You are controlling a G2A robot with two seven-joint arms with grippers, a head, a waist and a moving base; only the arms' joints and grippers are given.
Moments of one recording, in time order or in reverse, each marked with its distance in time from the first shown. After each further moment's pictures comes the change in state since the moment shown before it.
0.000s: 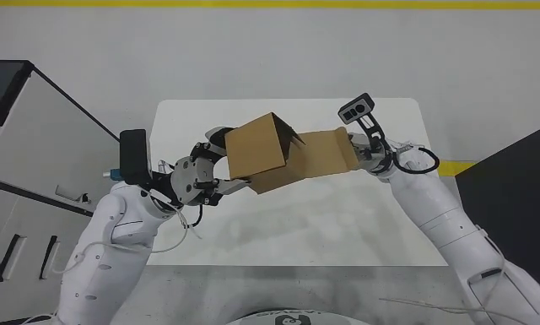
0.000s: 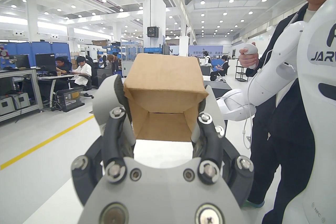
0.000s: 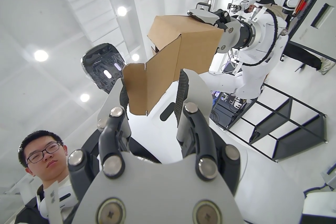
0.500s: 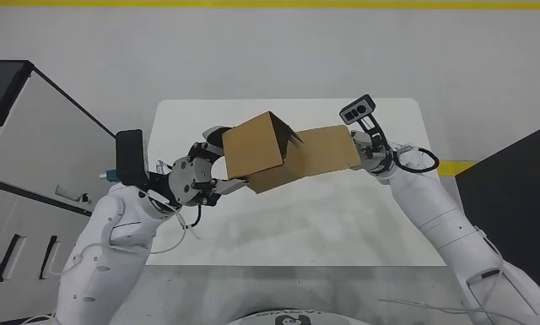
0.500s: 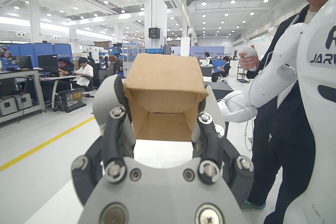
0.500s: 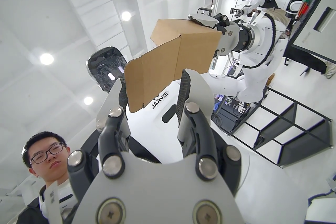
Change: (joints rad) left arm 0.007 0.004 -0.006 -0.009 -0.001 0.008 0.010; right arm -0.007 -0.005 -0.001 0.027 0.030 0.000 0.000
